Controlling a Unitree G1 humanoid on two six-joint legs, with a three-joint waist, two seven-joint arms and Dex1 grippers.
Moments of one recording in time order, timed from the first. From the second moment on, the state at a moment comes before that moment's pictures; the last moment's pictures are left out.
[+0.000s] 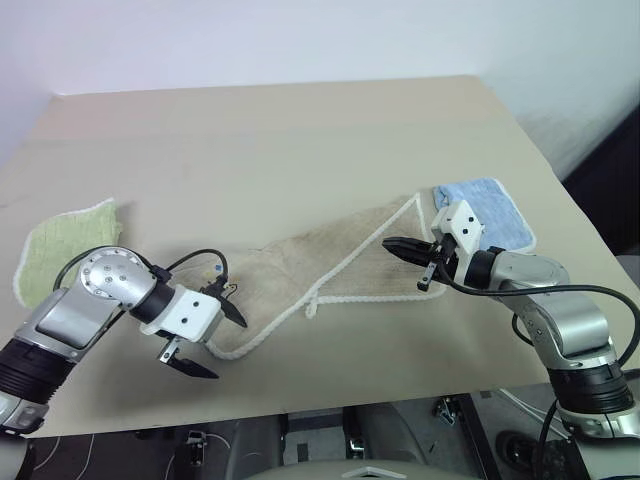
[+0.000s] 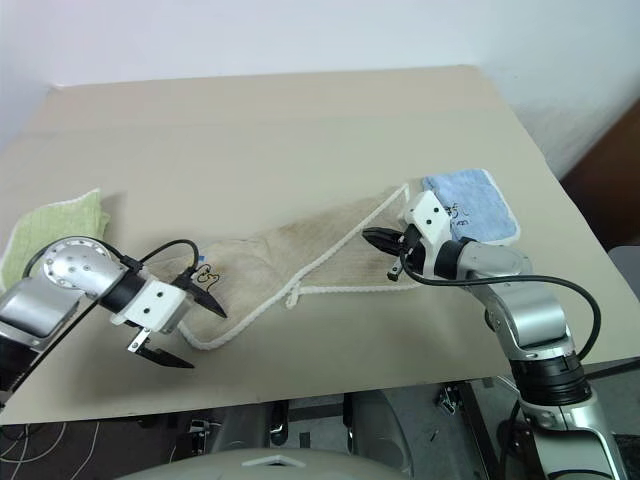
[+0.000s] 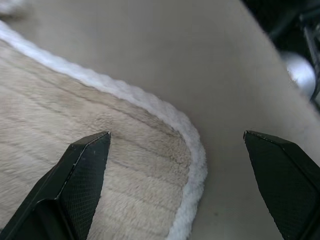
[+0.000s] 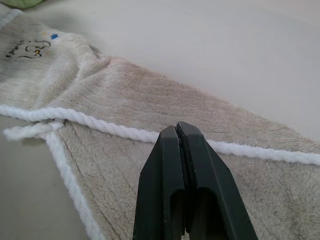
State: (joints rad) left arm -0.35 1.02 -0.30 -0.02 -0.15 -0.17 -1.58; right arm -0.30 -0.64 0.01 -0.28 0.40 0.54 0.81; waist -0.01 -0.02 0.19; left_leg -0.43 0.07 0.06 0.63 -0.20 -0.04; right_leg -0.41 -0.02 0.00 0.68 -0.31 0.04
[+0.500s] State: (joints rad) left arm -0.37 0.98 -0.29 0.01 -0.12 -0.18 -1.54; right arm -0.31 -0.64 0.01 -0.28 0.42 0.55 0.81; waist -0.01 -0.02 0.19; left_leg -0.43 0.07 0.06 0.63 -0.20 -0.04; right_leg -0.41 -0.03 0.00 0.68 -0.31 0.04
